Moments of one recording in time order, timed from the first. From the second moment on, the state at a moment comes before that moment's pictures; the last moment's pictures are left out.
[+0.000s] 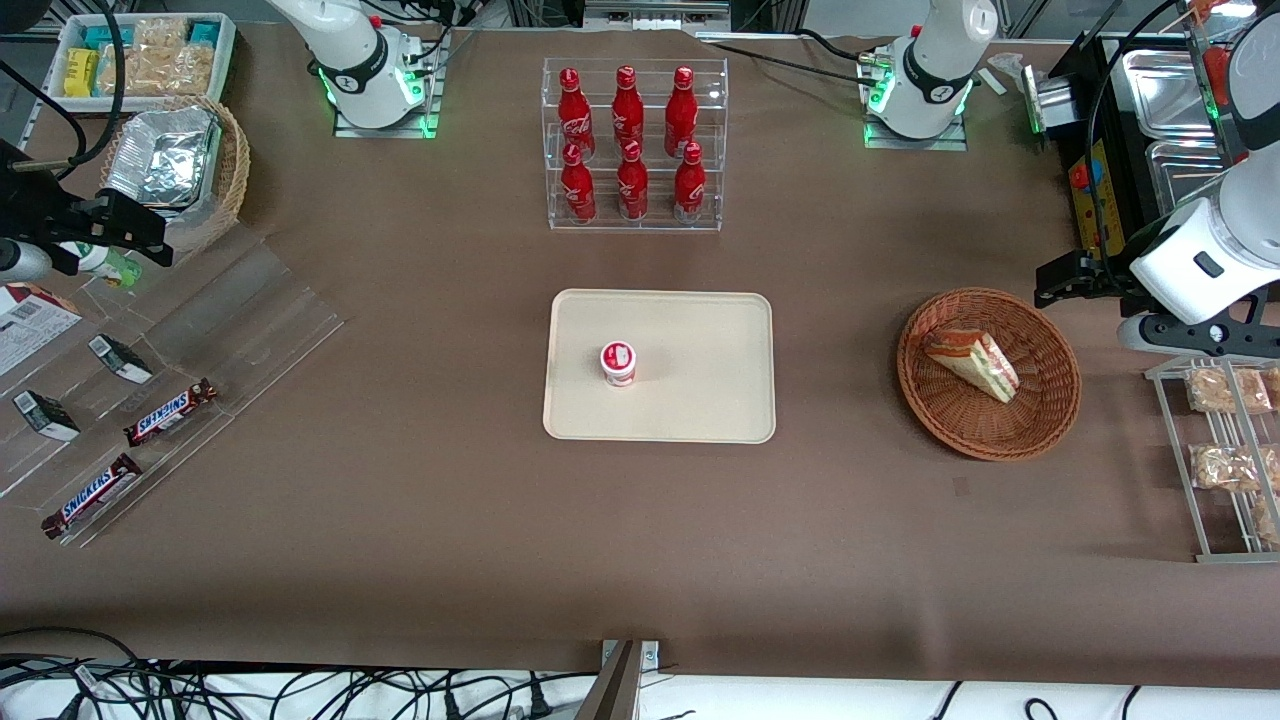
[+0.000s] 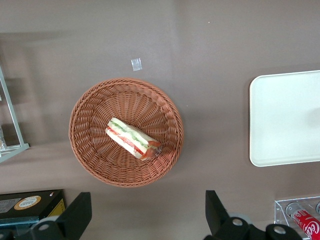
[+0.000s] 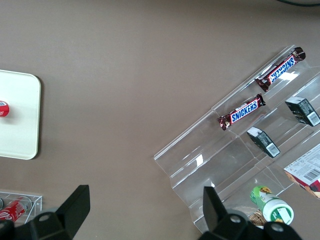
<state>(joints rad) 0.01 0.19 -0.08 -1.45 0.00 1.55 0.02</state>
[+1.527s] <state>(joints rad) 0.05 0.20 -0.07 -2.00 0.10 2.14 -0.74</state>
